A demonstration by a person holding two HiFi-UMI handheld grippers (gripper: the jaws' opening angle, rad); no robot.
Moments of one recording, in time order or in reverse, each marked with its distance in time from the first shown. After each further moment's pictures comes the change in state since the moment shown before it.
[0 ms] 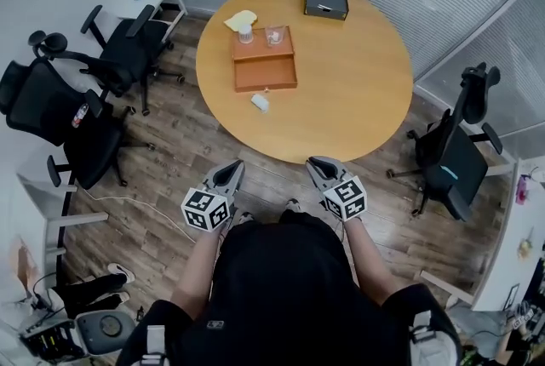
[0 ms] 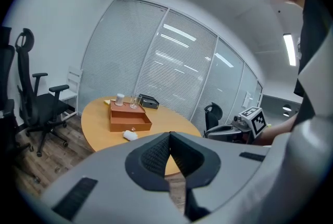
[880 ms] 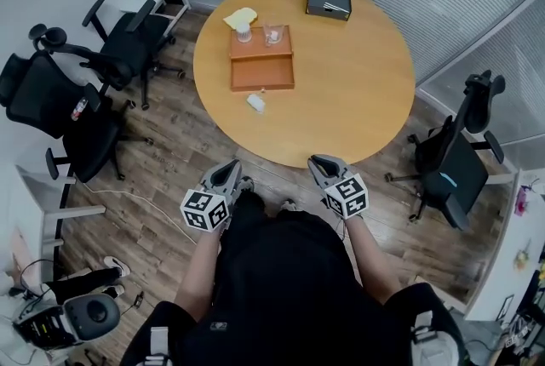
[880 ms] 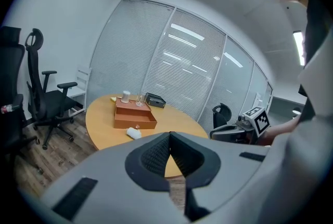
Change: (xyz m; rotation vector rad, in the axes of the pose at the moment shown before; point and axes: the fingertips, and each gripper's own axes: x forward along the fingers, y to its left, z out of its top) left arm 0.021 0.001 -0.009 -0.045 0.000 0.089; right arm -0.002 -0.038 -0.011 0.016 0.046 0.016
